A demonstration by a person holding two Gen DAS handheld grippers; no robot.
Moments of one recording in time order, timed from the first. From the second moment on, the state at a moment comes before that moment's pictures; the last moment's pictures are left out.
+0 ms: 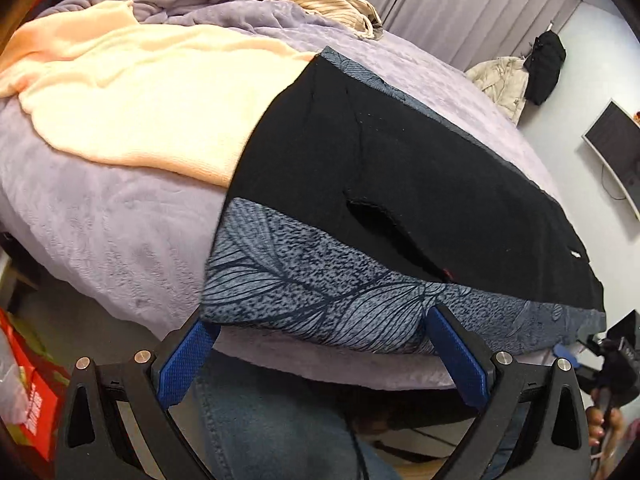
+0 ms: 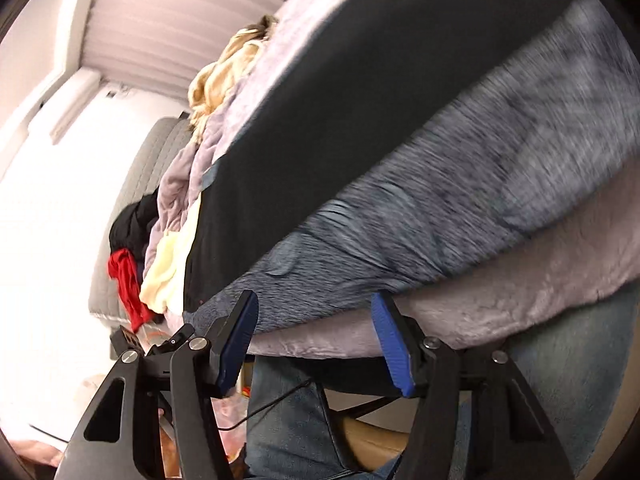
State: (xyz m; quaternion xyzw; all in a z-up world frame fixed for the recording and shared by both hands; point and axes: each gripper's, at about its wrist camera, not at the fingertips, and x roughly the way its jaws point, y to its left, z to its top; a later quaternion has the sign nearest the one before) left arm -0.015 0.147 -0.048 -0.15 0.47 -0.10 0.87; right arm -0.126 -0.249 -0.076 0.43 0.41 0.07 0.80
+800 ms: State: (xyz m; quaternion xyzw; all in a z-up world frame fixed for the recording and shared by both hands) left arm -0.031 0.129 -0.055 -0.18 0.43 -0.15 0.87; right arm -0.109 -0.261 -0.080 0.46 0.35 0.11 0.81
